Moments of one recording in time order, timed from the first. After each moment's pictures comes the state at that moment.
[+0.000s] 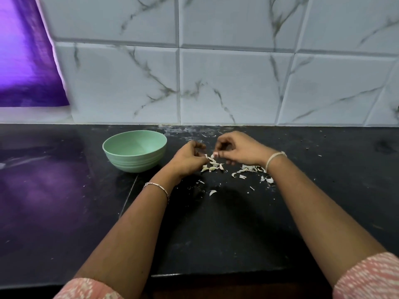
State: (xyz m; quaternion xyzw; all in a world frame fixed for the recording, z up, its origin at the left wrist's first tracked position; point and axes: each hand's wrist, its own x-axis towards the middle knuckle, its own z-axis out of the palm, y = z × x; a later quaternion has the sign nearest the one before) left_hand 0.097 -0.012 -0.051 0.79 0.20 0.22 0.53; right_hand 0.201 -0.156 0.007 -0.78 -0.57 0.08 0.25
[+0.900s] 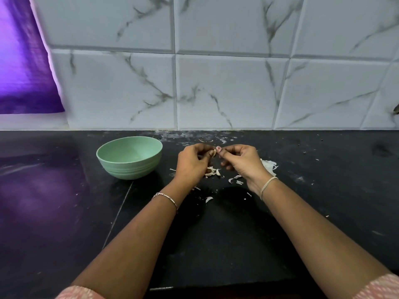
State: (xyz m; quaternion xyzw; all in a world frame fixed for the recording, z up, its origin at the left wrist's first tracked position) left_hand 0.112 -0.039 -0.049 0.78 0.19 0.36 0.47; right_hand 0.197 -0.155 -0.037 -0.66 -0.32 0.12 0.67
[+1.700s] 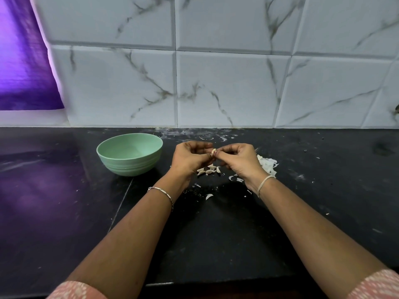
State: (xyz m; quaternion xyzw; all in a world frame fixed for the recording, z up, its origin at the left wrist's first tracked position) left_hand 0.098 -0.043 -0.039 0.64 0.17 0.31 0.68; right_hand 0.189 -0.152 -0.038 -0.69 -0.32 0.09 0.64
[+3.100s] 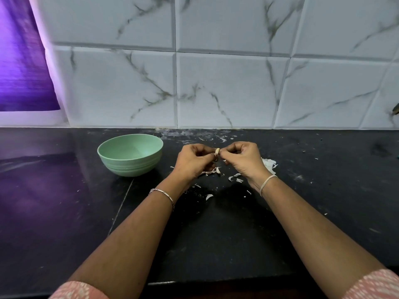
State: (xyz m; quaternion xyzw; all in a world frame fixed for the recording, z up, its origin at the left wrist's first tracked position) left_hand 0.104 -0.042 -0.046 0.69 0.16 0.30 0.63; right_hand 0.191 -0.158 -0.032 -0.69 -0.33 0.06 0.65
